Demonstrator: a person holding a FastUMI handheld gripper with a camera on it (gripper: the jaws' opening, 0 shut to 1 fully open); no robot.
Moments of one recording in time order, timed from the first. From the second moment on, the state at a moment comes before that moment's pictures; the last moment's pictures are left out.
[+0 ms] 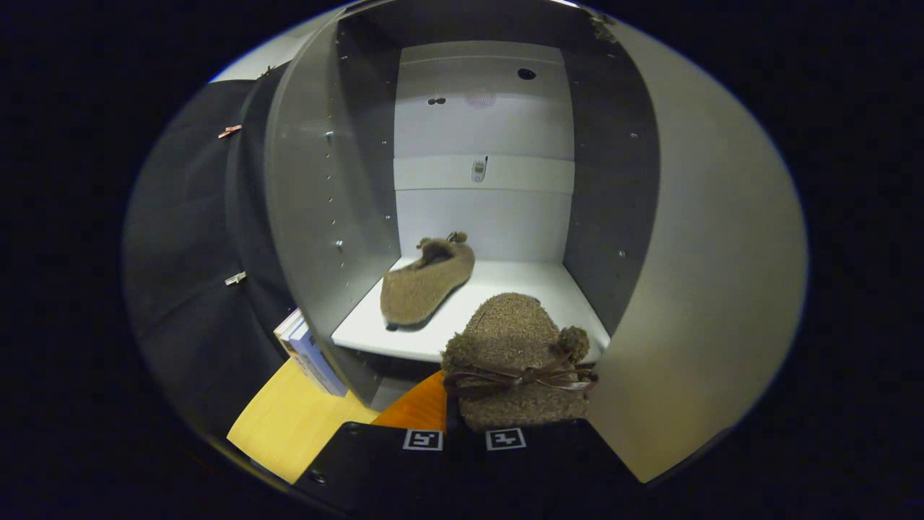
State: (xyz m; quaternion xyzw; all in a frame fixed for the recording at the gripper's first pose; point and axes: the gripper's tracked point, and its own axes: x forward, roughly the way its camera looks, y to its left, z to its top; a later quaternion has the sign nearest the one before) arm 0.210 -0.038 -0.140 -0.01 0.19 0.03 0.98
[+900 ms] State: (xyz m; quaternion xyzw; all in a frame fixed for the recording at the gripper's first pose) arm 0.419 -0.067 -0.136 0.01 0.21 -0.02 0.98
